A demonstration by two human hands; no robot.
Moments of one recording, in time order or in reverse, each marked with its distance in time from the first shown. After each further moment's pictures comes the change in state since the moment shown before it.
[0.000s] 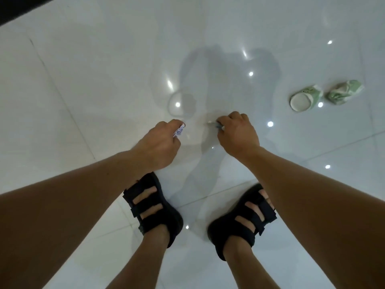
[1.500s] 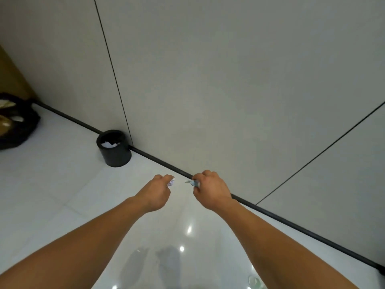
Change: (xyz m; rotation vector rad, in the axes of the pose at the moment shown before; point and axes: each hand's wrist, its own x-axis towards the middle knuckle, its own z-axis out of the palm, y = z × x) left_hand -0.703 0.165 -0.285 -0.331 0.812 -0.323; right_hand -0.505 -0.452 -0.499 -0.412 0.152 -0.956
